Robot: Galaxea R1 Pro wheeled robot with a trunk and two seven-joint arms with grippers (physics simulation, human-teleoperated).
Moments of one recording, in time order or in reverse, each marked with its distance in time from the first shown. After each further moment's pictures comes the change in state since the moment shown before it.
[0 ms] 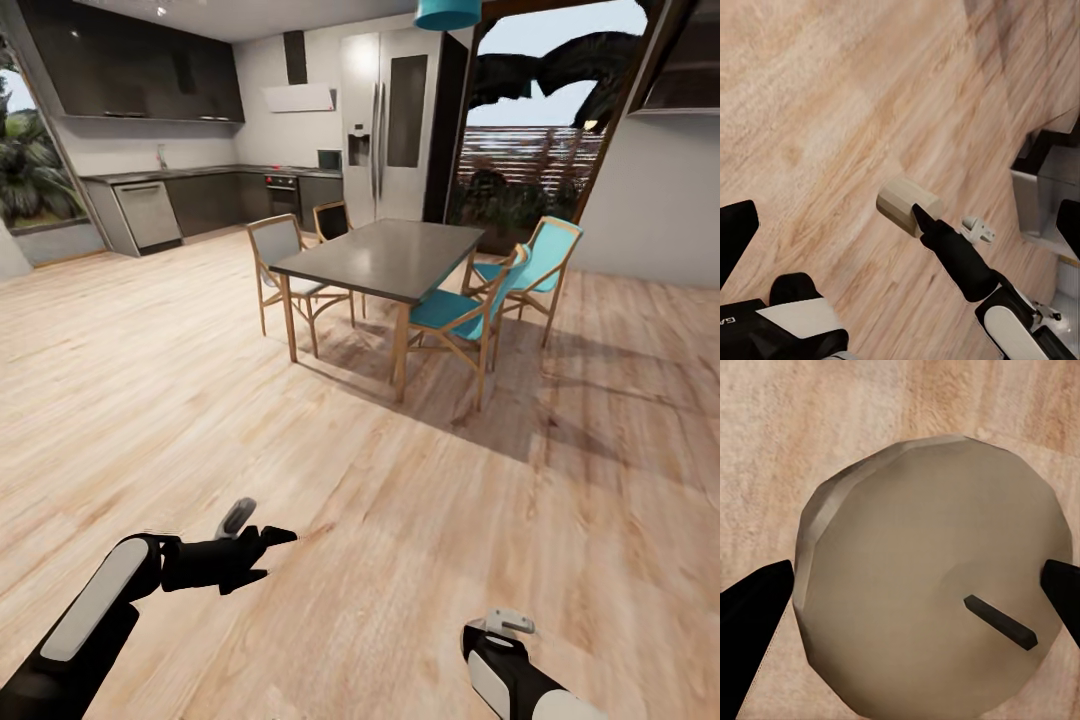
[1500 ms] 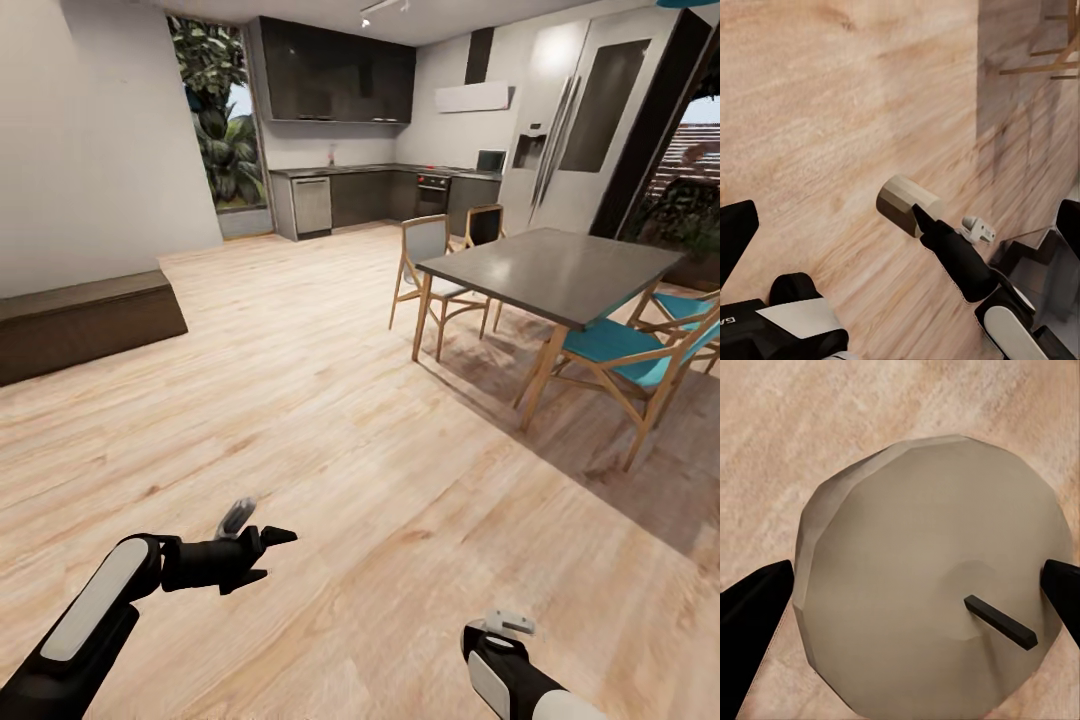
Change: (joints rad) left arm 0.000 0.000 0.001 0.000 0.000 0.000 0.000; right arm 0.000 0.000 0.000 0.002 0.001 0.000 0.000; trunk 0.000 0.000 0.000
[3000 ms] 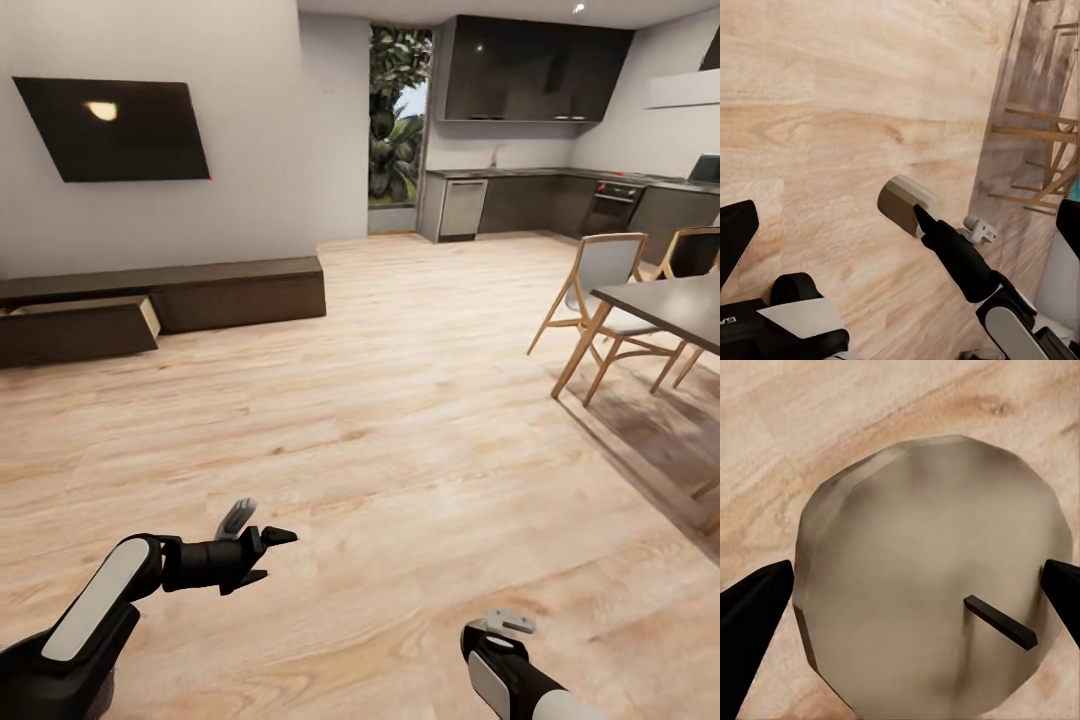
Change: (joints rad) left arm 0.000 -0.003 -0.001 0.000 -0.002 -0.001 0.005; right arm 0.000 0.000 0.000 -0.001 0.000 0.000 0.000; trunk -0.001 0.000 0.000
